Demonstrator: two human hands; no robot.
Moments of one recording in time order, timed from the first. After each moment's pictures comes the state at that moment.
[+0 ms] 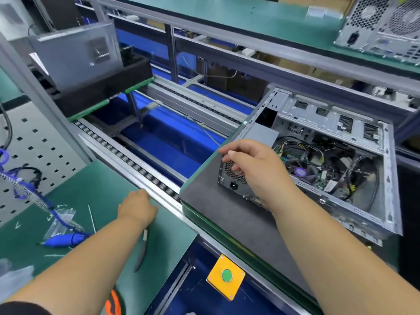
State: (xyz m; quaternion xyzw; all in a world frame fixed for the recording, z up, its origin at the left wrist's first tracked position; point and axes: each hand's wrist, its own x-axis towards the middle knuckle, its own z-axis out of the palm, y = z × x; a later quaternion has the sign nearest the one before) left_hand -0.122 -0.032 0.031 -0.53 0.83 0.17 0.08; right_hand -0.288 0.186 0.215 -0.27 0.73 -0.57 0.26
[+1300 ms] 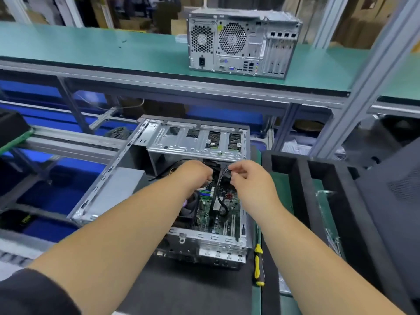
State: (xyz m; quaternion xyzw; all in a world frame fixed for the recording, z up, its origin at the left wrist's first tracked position) left_hand -0.480 0.233 0.187 -0.24 0.82 0.52 0.10; right_hand -0.472 0.390 0.189 -0.09 0.86 -0.50 0.03
